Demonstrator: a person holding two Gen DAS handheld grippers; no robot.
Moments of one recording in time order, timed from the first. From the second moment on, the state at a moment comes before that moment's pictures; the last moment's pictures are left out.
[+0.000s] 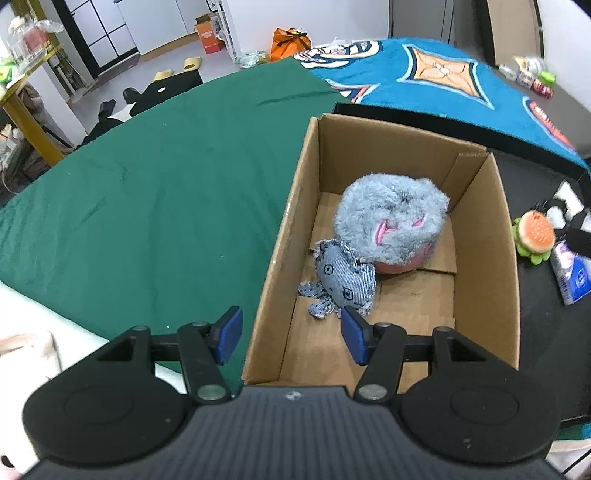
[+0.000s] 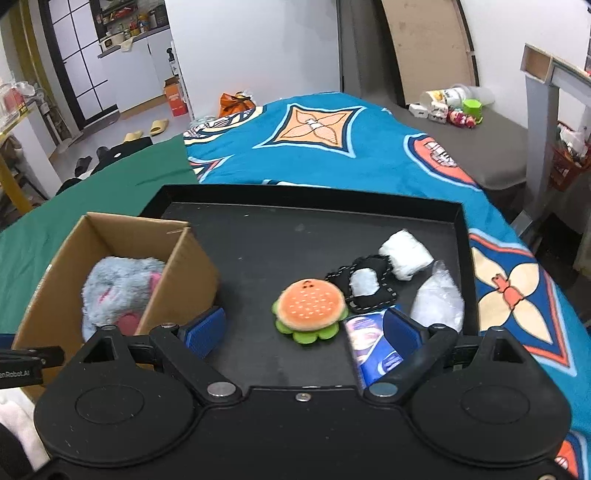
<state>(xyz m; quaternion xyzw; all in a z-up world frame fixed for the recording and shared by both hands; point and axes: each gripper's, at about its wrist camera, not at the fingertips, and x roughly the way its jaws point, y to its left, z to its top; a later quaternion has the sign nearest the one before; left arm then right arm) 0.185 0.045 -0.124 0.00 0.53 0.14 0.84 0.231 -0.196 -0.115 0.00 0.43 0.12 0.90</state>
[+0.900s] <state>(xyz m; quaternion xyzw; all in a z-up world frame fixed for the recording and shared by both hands) 0.203 0.011 -0.136 0.06 0.55 0.20 0.81 0.262 -0.242 -0.191 -0.03 0.49 0.10 0.87</state>
